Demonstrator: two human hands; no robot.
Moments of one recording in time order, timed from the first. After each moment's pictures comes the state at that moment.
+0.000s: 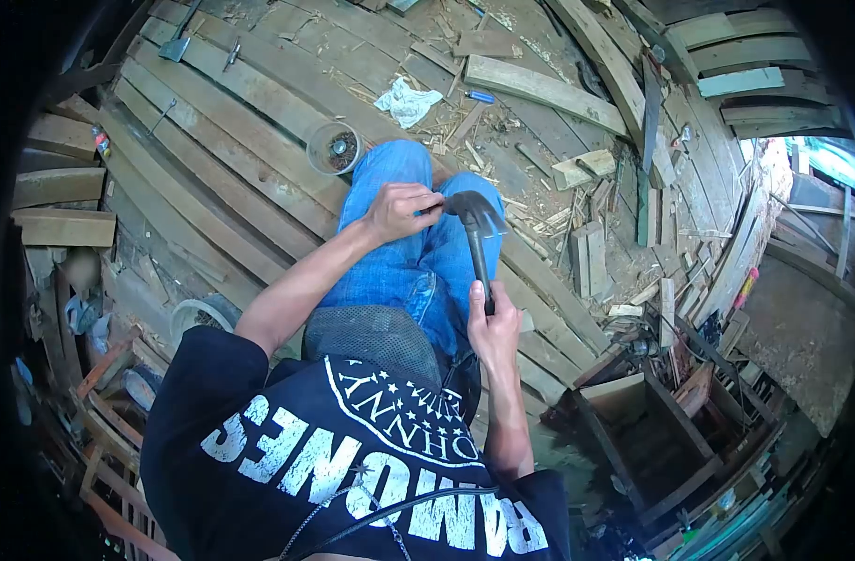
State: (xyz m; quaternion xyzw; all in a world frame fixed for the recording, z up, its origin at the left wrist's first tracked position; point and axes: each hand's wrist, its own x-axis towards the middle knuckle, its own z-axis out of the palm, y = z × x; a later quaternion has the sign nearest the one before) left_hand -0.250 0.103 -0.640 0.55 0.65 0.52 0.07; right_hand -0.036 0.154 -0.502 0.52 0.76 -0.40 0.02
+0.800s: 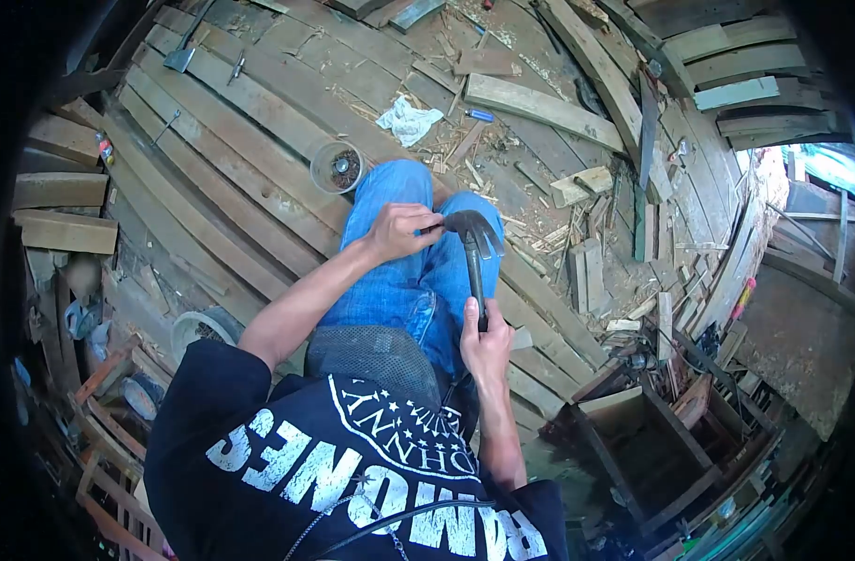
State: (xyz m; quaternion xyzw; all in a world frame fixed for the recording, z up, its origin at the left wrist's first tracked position) left_hand -0.255 0.099 -0.636 0.55 0.66 0.50 0.12; right_hand -0.044 0.145 -0.508 0.52 0.76 -0.38 -0.02
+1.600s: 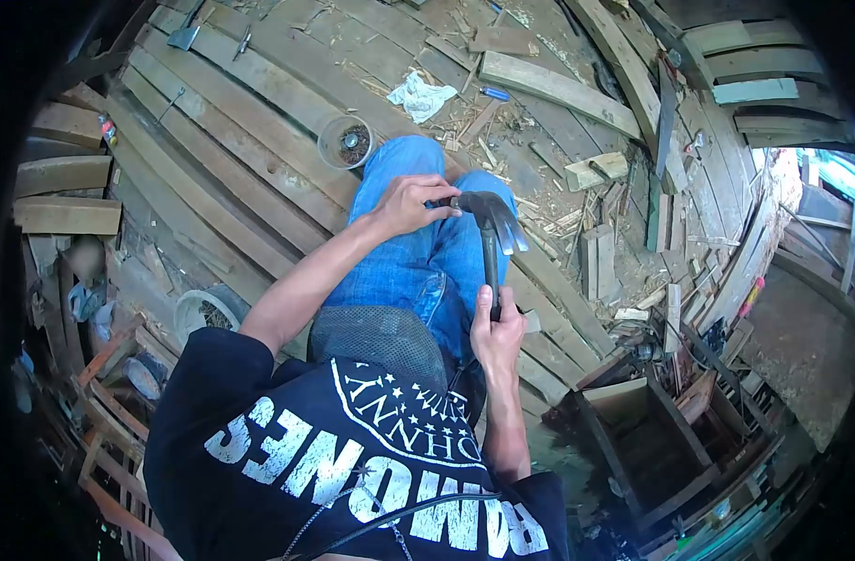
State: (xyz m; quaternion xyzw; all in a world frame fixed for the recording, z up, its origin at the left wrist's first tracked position) left_hand -0.258 0.100 -0.637 0.51 0.70 0.46 0.21; right_hand -0.042 0.142 -0.503 0.54 0.74 -0.40 -0.01
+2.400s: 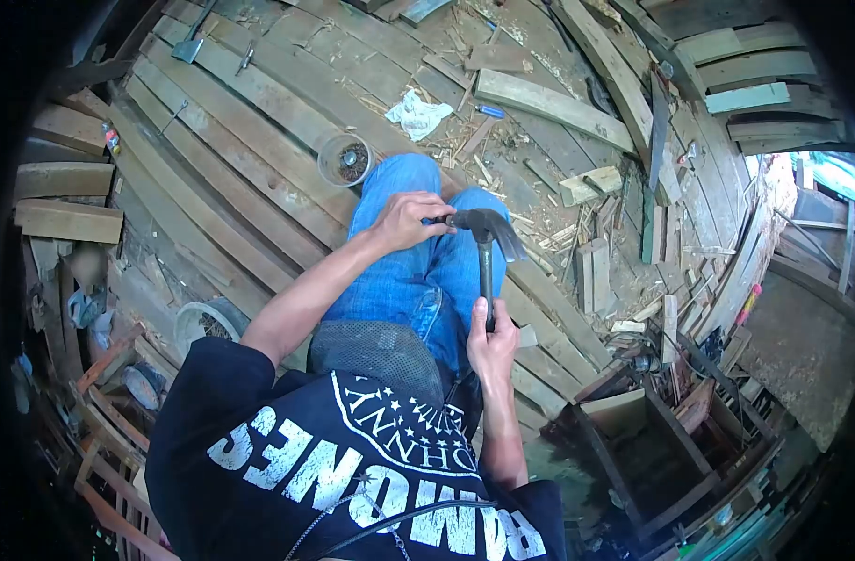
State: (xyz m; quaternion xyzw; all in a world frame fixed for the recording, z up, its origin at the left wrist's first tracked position) left_hand -0.259 0.100 -0.638 0.52 0.69 0.46 0.22; right_hand -0.034 0.144 -0.515 0.54 0.71 -0.44 -0.02
